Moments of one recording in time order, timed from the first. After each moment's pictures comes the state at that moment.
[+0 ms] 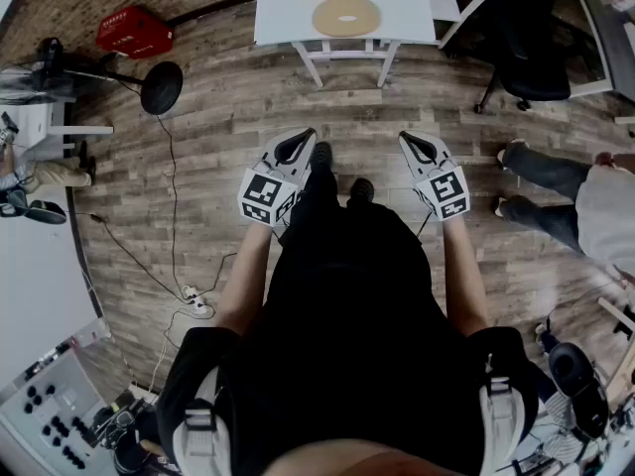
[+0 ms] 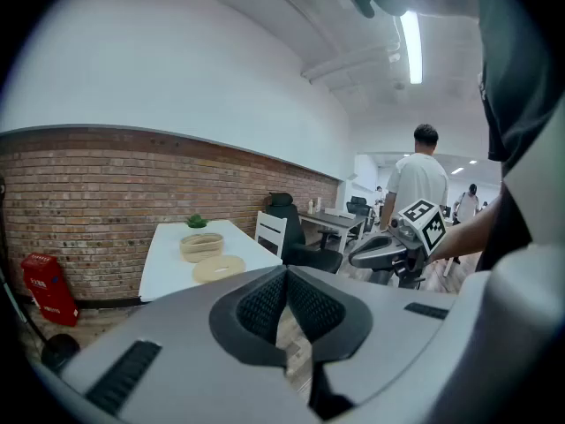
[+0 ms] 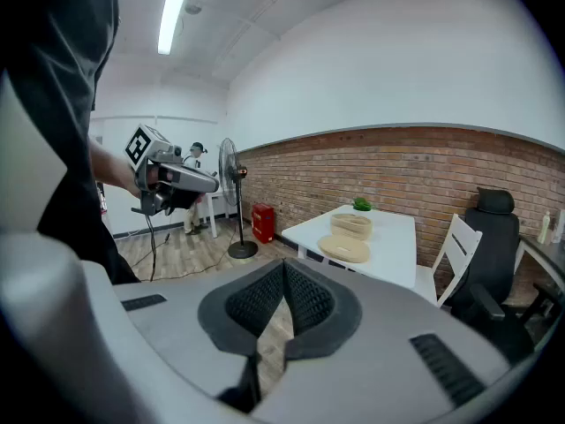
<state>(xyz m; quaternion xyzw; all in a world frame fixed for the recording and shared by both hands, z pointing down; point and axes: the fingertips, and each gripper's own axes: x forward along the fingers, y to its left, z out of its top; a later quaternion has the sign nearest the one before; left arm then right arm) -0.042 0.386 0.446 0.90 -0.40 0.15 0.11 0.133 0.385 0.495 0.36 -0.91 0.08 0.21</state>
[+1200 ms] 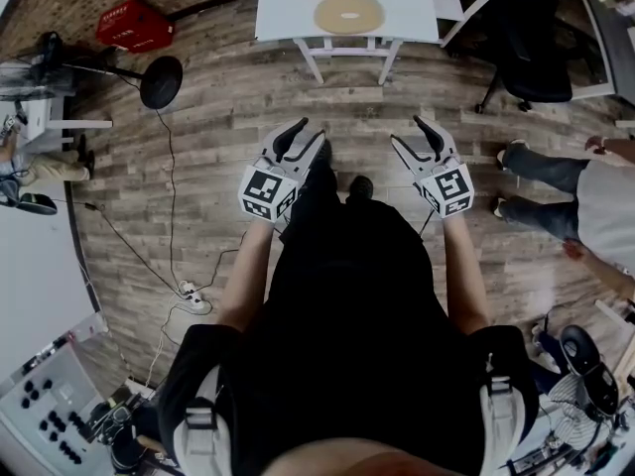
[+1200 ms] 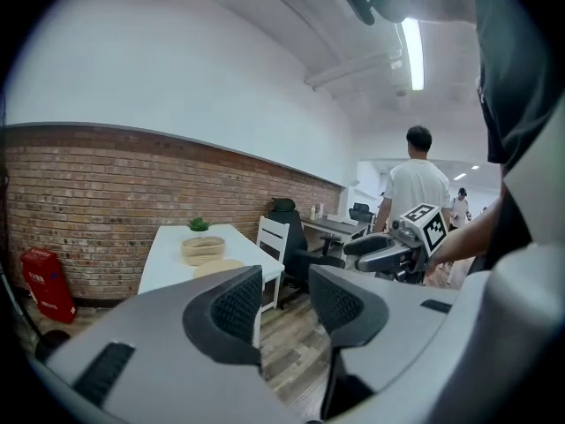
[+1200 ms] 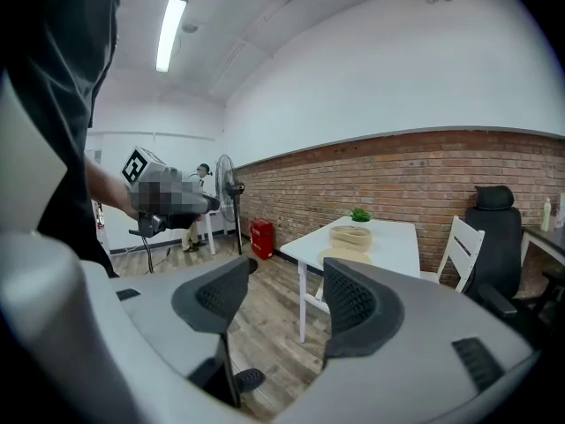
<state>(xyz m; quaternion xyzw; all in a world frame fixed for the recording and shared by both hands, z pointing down) -0.040 0.377 0.451 0.90 -0.41 0.12 0.11 0.134 0.371 0.489 0.36 -0.91 0.09 0.16</state>
